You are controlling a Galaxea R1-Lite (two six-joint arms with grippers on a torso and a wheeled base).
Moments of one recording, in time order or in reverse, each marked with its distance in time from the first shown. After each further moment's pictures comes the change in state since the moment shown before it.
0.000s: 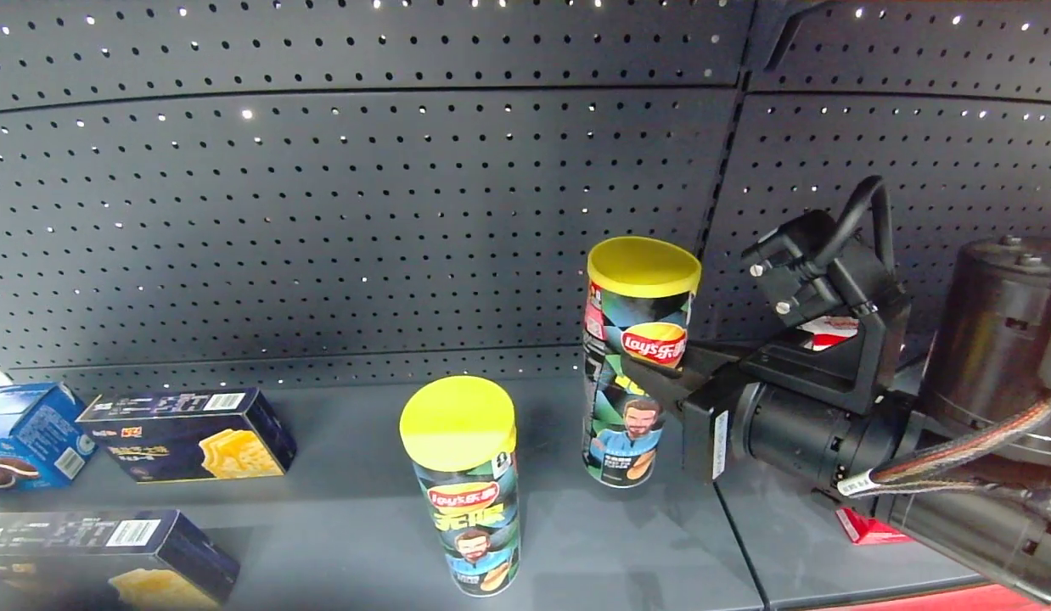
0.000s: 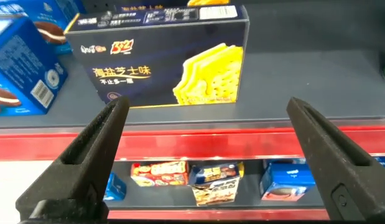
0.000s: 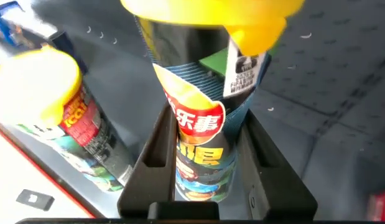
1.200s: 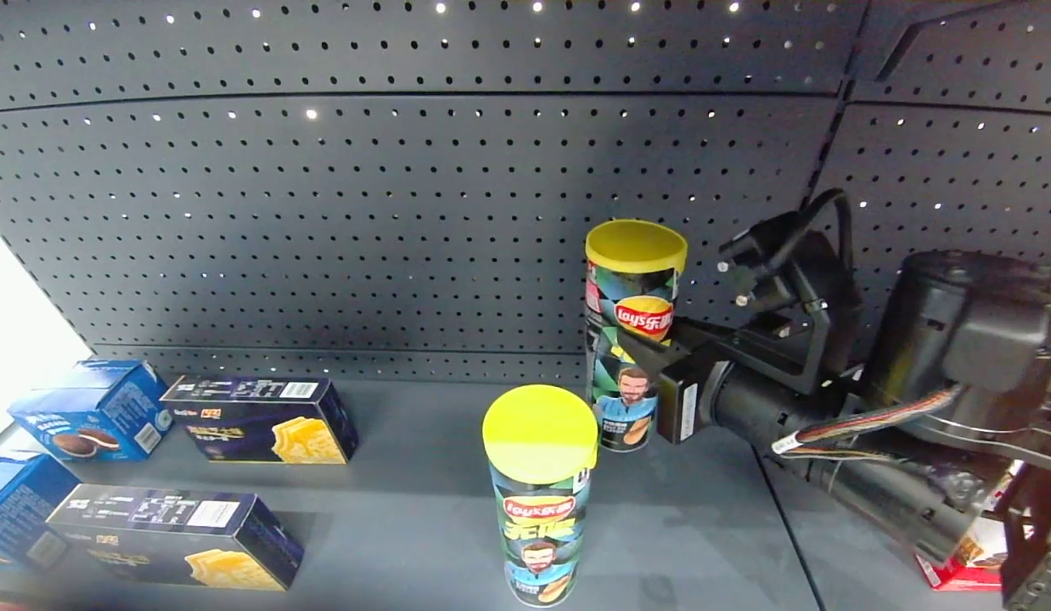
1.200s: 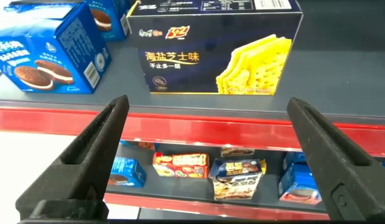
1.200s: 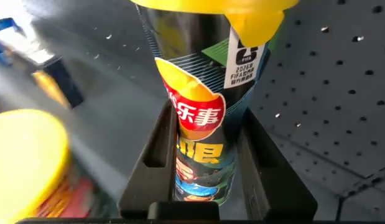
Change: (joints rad) left arm 0.002 0.000 0.000 -0.001 0.000 0.000; right arm -0.061 0.115 0.023 -0.220 -0.033 -0.057
